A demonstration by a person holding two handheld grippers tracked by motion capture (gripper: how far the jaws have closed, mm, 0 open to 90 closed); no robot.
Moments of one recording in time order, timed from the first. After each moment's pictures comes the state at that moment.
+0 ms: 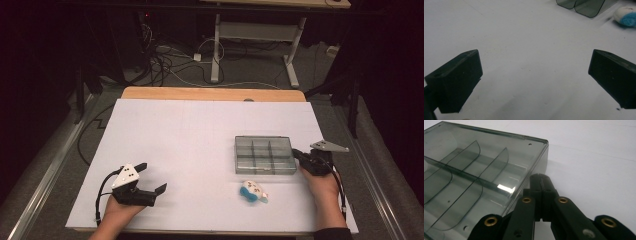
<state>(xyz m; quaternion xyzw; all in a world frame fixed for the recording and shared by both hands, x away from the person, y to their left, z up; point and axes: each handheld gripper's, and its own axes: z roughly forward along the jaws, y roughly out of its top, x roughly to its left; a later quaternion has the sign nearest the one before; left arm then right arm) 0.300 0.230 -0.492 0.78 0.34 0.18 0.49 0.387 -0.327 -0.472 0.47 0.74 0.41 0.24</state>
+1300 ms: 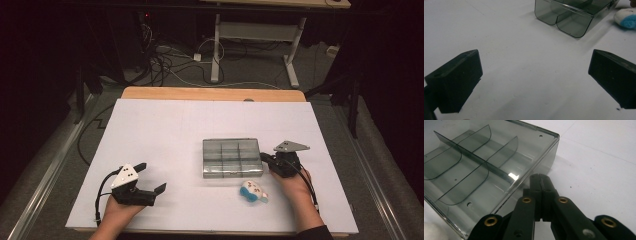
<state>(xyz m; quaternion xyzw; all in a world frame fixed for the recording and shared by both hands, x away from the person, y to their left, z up) 0.299 0.231 -0.492 0.78 0.35 0.18 0.49 0.385 -0.240 -0.473 0.39 0.80 0.40 0.21</state>
